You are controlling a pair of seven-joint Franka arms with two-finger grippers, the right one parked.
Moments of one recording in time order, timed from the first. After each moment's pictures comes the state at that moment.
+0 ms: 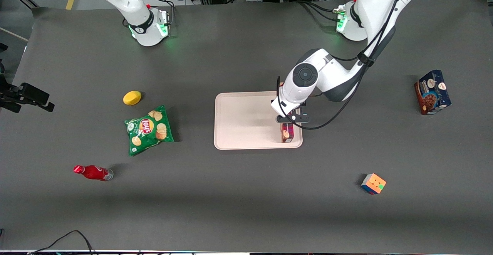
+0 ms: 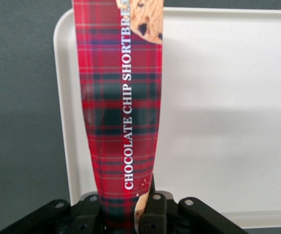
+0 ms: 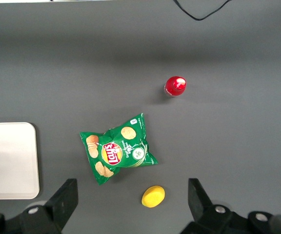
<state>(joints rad) -0.03 0.51 -0.66 -1.99 0.26 2.35 -0.86</state>
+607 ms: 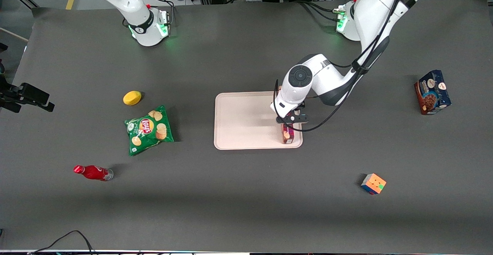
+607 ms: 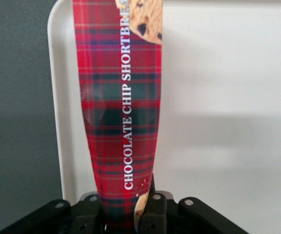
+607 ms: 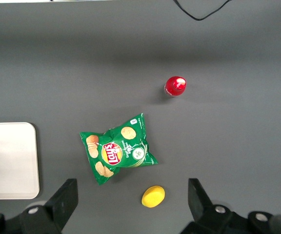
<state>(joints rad) -0.03 0.58 -0.66 -2.02 0.42 2.41 -0.98</state>
